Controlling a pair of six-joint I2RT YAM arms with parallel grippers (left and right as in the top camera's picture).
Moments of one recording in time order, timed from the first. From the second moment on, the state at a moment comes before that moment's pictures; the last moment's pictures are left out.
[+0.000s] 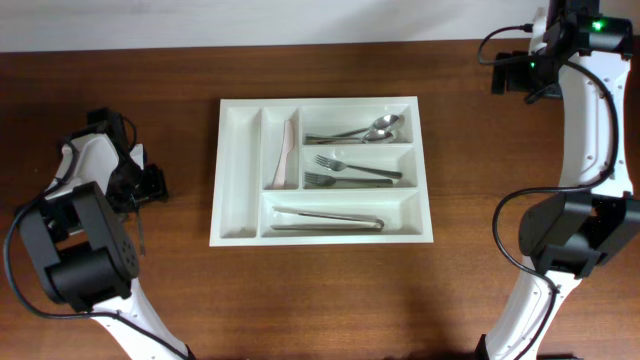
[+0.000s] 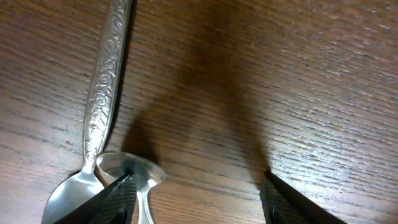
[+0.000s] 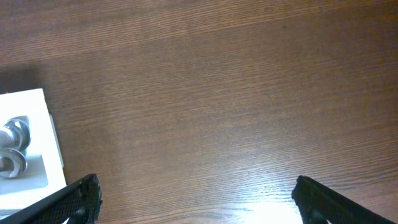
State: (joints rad) left arm 0.32 2.12 1.49 -0.95 -0.05 0.02; right arm -0.19 2.18 2.32 -1.25 0.04 0.04
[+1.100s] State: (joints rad) left arm 0.27 2.08 1.42 -0.87 -0.03 0.00; right arm -0.19 2.18 2.32 -1.25 0.04 0.05
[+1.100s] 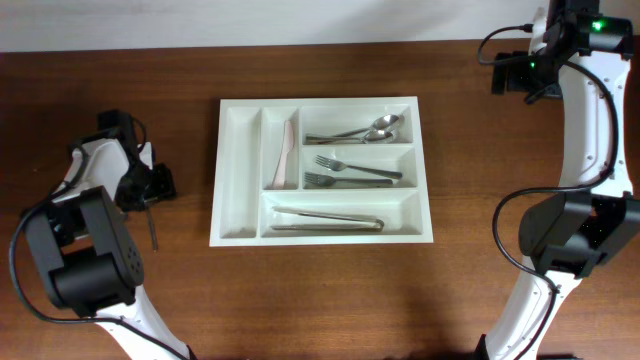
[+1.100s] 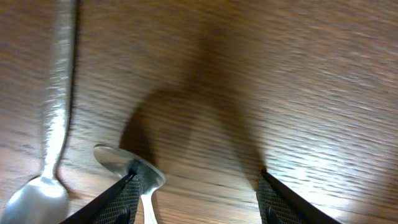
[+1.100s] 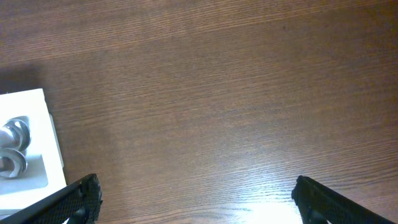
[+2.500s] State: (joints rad) left arm 0.22 2.07 1.41 -0.83 0.00 -0.02; right arm -0.19 2.18 2.32 -1.25 0.04 0.04
